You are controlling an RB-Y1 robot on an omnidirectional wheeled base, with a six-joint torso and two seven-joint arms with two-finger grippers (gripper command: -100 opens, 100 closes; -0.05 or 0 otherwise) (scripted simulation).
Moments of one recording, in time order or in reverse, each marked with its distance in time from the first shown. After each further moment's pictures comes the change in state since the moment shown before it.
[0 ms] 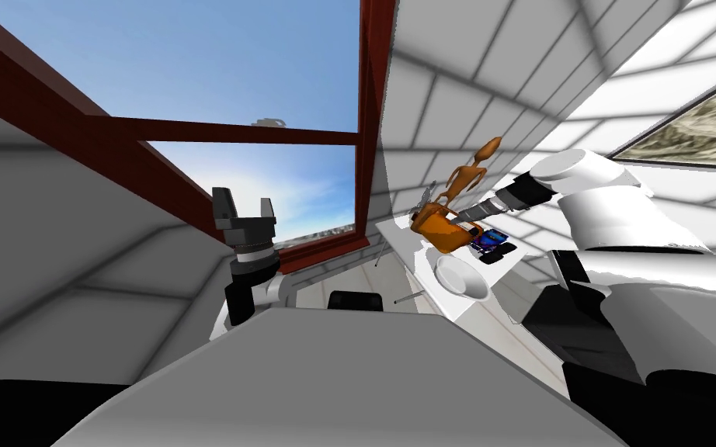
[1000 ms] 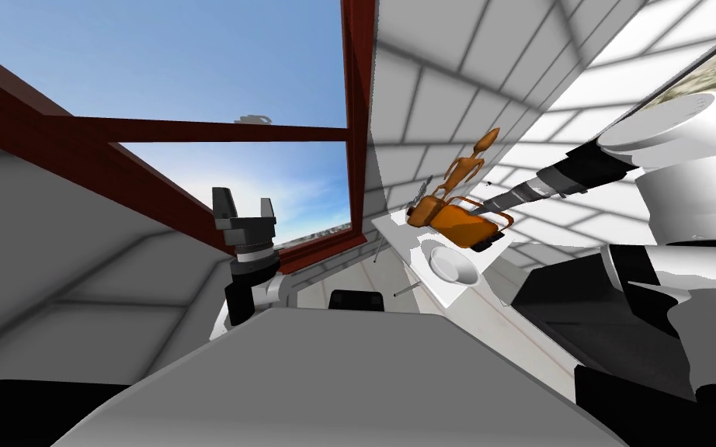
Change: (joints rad) left arm 0.000 0.000 0.000 0.000 0.000 0.000 0.000; right arm -0.096 -0.145 0.055 -0.002 -0.069 0.022 0.160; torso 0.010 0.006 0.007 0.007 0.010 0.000
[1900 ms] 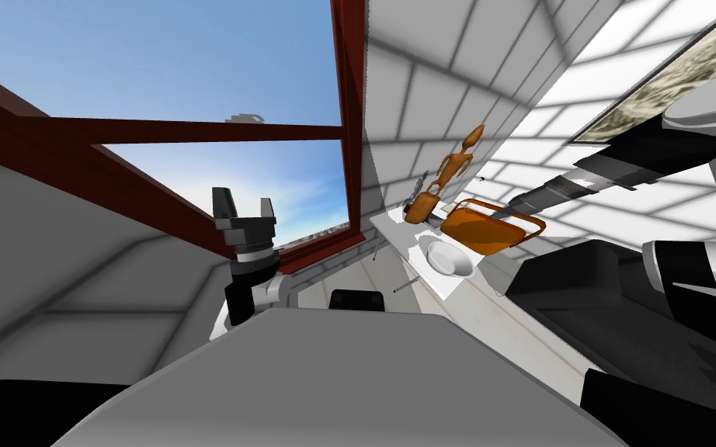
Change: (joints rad) left arm 0.000 0.000 0.000 0.000 0.000 0.000 0.000; right arm -0.069 -0.075 0.037 0.027 -0.034 0.200 0.106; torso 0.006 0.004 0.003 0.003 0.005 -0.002
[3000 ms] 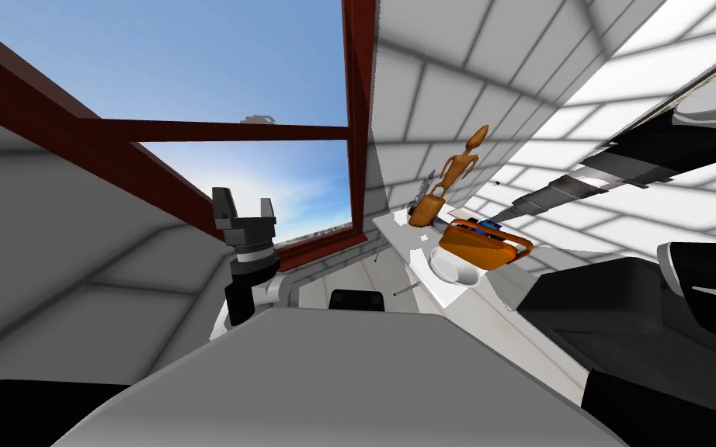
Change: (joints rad) left arm 0.000 0.000 0.000 0.000 0.000 0.000 0.000; right arm -0.016 -0.032 0.057 -0.004 -0.050 0.011 -0.070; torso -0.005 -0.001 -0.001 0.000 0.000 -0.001
